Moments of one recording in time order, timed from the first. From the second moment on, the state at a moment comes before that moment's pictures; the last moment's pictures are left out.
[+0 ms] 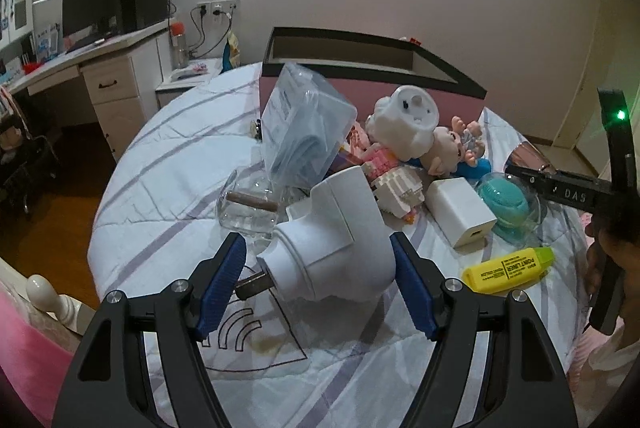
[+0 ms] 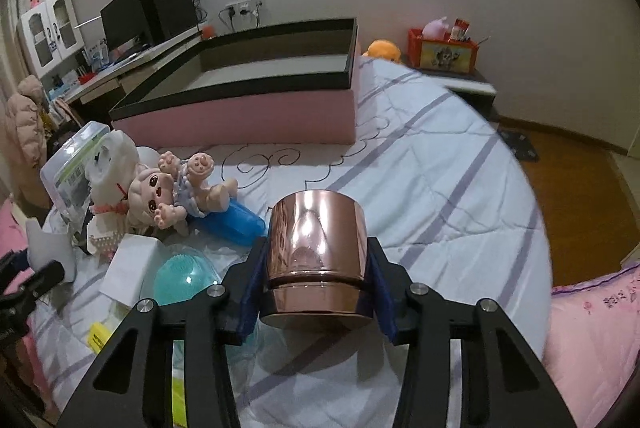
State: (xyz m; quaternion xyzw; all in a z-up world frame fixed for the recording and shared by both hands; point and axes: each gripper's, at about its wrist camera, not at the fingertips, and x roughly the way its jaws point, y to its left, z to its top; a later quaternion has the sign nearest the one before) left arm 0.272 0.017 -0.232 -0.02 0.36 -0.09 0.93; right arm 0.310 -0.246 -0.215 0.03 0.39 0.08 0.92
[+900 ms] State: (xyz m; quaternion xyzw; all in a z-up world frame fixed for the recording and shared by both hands) left arm 0.267 0.020 -0.242 -0.03 0.37 -0.07 0.93; right arm 0.280 -0.240 -0.191 0.03 0.36 0.10 0.93
